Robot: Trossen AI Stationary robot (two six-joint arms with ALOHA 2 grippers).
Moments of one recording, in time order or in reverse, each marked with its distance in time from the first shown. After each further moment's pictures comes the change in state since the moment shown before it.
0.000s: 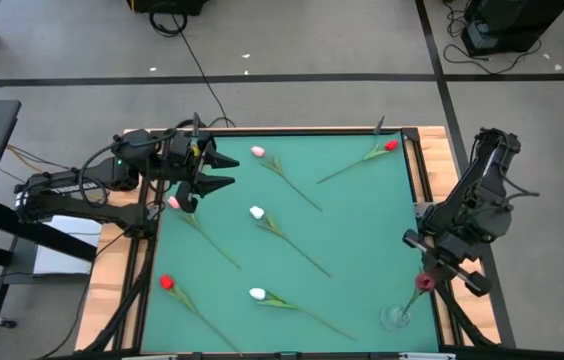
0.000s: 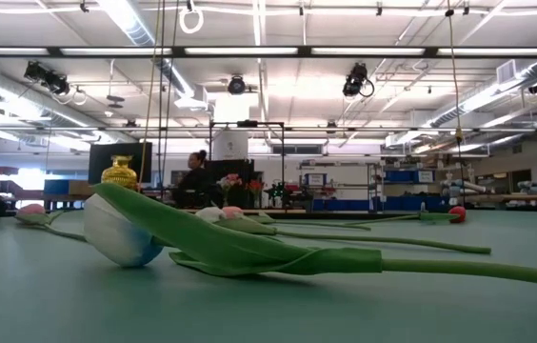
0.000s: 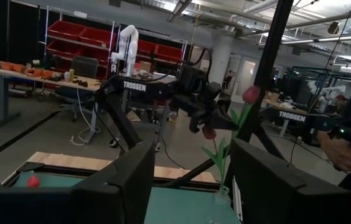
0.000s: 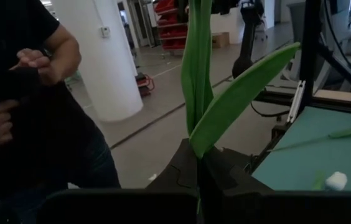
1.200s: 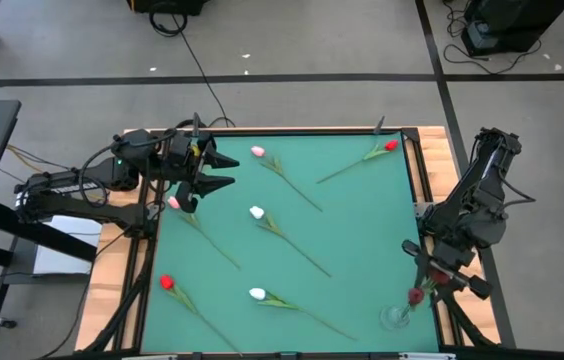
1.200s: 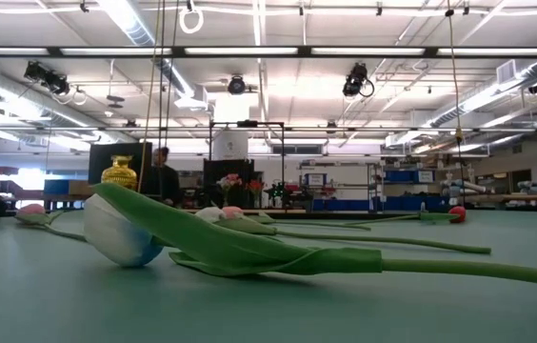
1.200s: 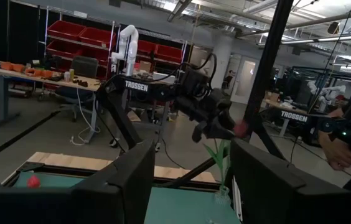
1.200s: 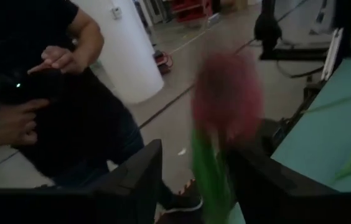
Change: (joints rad) left arm 0.000 0.000 0.000 0.000 0.000 0.000; right arm 0.000 0.029 0.000 -0.069 -0.124 0.161
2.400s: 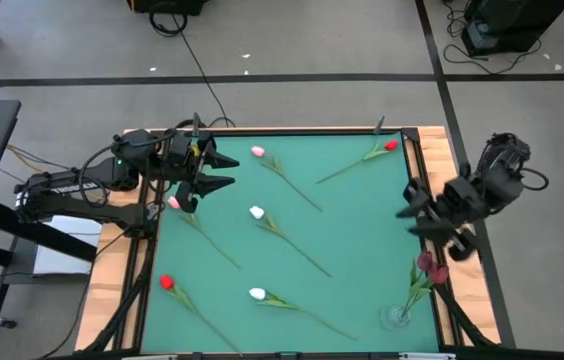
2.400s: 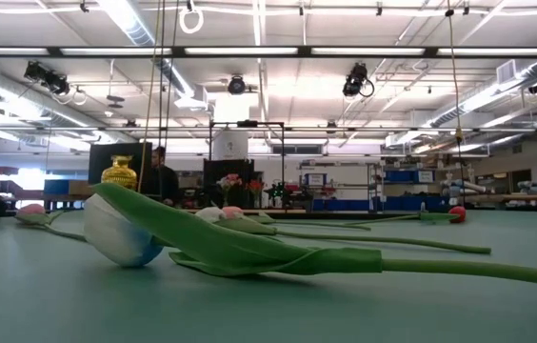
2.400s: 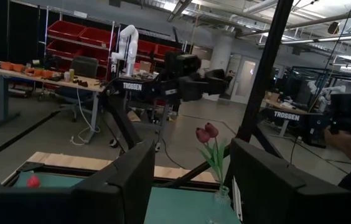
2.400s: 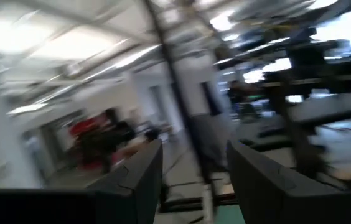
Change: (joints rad) left arm 0.000 0.000 0.000 0.000 0.000 0.000; right arm -0.196 -0.095 0.002 0.418 0.493 -0.177
